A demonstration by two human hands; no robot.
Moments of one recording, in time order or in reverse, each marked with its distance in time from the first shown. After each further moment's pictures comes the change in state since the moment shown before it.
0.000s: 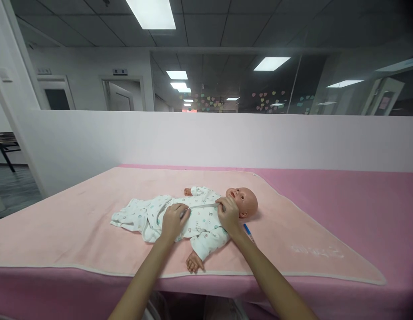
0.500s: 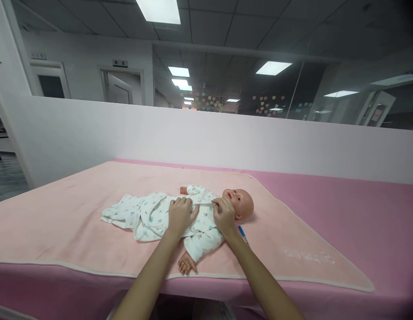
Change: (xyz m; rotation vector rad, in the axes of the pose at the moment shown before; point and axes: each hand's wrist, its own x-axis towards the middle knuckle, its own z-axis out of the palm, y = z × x) left_hand 0.020 0.030 0.027 0.130 0.023 -0.052; right_hand 0.001 -0.006 -0.004 -0.004 -0.037 0.026
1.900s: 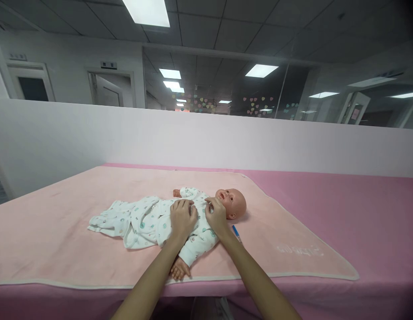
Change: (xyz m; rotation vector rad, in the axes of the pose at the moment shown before) left_hand -0.002 0.026 0.017 -0.115 0.077 -0.069; right_hand 0.000 0.007 0.008 0.082 -0.056 0.086
